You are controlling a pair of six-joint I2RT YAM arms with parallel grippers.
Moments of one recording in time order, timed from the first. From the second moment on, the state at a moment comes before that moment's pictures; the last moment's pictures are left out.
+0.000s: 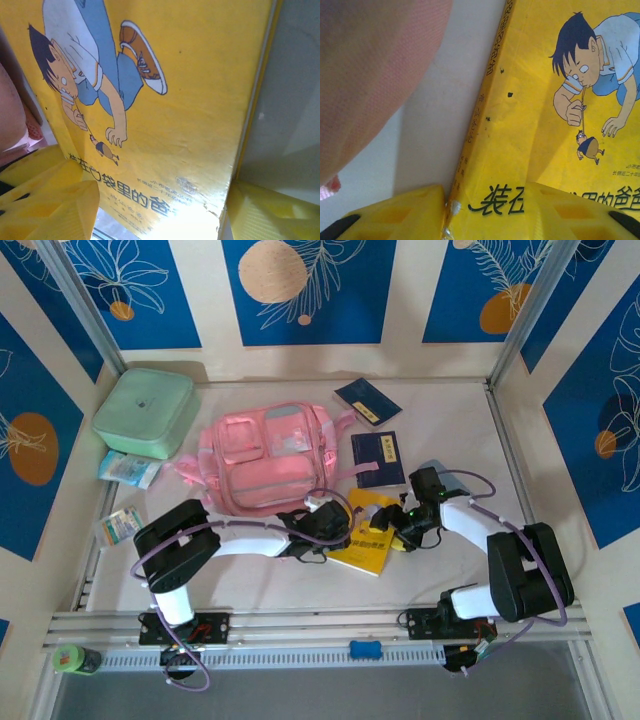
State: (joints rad) left arm -1.07 1.78 0.94 -0.14 -0.15 -1.06; right arm 0.24 1.36 0.61 -0.57 -0.55 0.70
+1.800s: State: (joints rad) left arm -0.85 1.23 0.72 -0.13 0.04 -0.99; right arm 0.11 1.06 0.85 -0.78 -0.87 0.56
